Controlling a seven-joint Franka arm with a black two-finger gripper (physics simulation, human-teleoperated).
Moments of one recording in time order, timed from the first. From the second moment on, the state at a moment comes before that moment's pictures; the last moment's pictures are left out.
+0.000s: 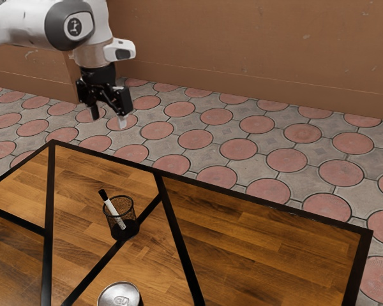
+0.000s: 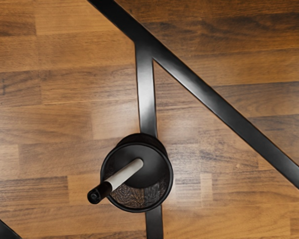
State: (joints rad) arm -0.29 0.04 0.28 -1.63 0.00 1.61 0.06
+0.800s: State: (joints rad) arm -0.25 0.14 0.39 -2.13 -0.23 2.17 0.09
